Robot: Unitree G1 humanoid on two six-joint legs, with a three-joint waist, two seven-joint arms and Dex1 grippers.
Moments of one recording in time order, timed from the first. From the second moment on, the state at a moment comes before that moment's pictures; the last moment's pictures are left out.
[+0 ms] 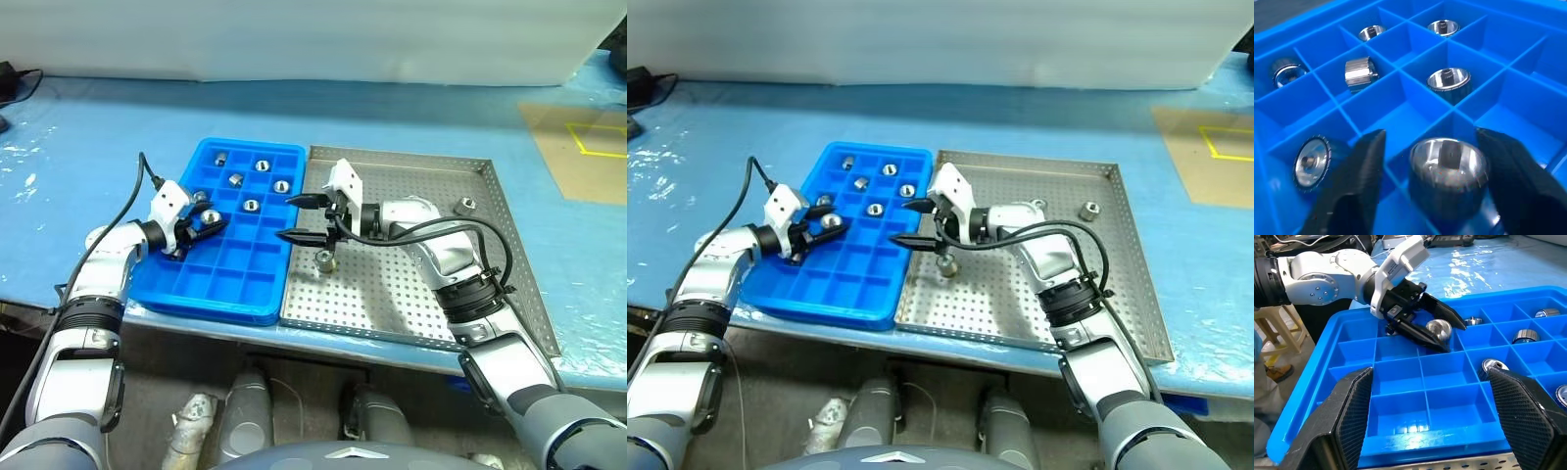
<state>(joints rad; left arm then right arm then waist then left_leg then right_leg) -0.58 0.59 0.07 0.63 -0.13 -0.06 -0.97 -0.72 -0.32 0.28 0.10 0.33 0.48 0.97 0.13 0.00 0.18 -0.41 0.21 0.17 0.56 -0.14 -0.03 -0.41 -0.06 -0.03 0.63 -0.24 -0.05</state>
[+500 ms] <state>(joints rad) -0.69 0.44 0.01 0.50 -0.19 0.03 -1.04 -0.65 -0.39 0.16 0.02 0.34 0.53 0.88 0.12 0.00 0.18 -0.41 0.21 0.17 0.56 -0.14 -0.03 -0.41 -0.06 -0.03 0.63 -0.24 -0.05</state>
